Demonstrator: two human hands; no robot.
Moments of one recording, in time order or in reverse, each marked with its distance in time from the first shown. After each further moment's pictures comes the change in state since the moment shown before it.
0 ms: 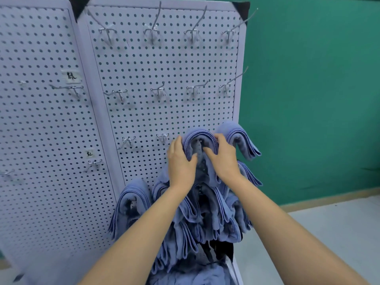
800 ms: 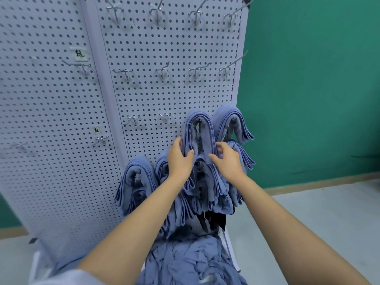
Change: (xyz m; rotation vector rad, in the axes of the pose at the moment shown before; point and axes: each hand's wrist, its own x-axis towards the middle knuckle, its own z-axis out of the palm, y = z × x) left_hand -0.050 -0.003 -0.019 -0.182 -0.129 -0.255; right_hand -0.062 0.023 -0.015 -0.112 -0.166 0.154
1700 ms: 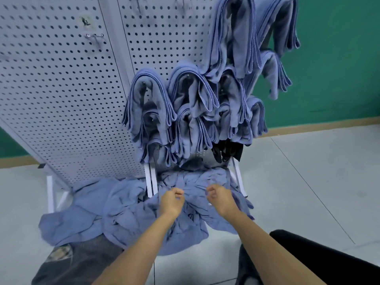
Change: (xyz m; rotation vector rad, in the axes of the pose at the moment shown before) left_hand -0.178 -0.297 -0.016 0.285 -0.329 -0.555; right_hand -0.199 0.175 0.184 -0.165 -0.472 0.396
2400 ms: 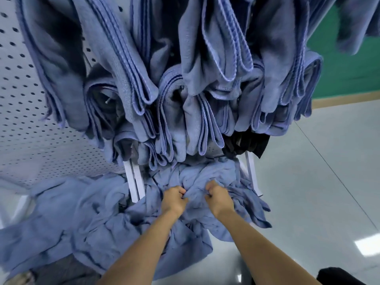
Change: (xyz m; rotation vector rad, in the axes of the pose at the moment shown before) left_hand 0.134 -0.049 0.075 0.206 -0.128 -0.048; right_hand 0.135 0.069 0.075 -0.140 -0.078 0.129
